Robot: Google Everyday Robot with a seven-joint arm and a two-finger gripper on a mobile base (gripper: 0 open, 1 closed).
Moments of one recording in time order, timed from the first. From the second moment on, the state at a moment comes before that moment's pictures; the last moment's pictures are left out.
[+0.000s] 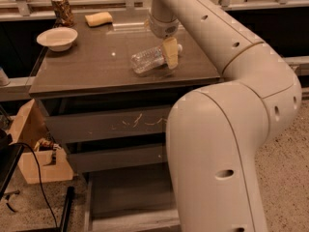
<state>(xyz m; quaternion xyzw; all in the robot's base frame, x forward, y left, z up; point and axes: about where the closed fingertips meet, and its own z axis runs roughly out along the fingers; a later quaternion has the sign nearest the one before) 0.790 -0.038 0.859 -0.83 0.52 -0.14 0.14</state>
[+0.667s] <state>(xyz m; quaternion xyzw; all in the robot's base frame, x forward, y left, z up) 0.786 -0.030 0.853 -0.84 0.51 -0.11 0.12</state>
